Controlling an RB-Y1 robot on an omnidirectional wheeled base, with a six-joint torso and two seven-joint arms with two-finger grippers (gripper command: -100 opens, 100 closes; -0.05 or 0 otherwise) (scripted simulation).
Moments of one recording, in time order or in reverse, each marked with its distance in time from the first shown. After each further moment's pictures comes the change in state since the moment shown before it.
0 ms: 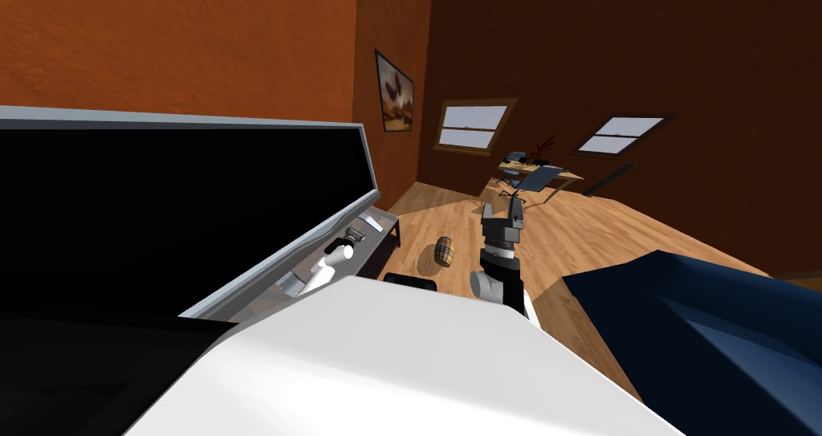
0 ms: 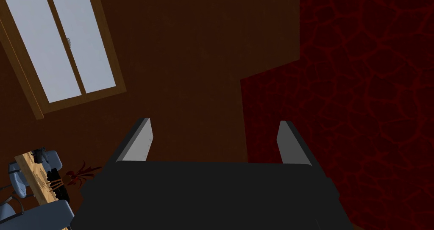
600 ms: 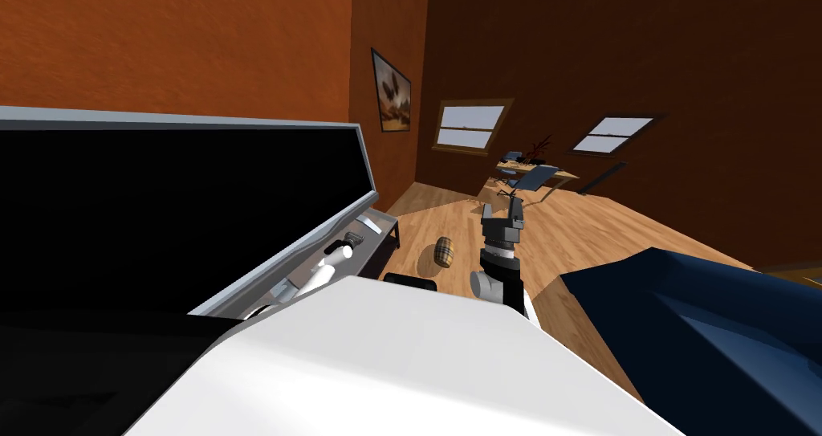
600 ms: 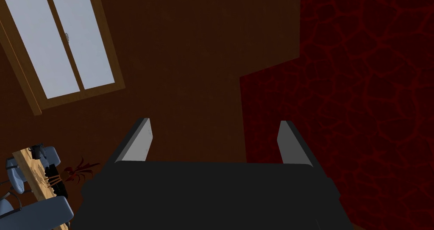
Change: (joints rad) left arm -0.052 0.023 -0.002 0.153 0.086 0.034 0.085; right arm 0.000 0.000 0.000 0.000 0.000 0.000 0.000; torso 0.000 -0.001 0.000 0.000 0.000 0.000
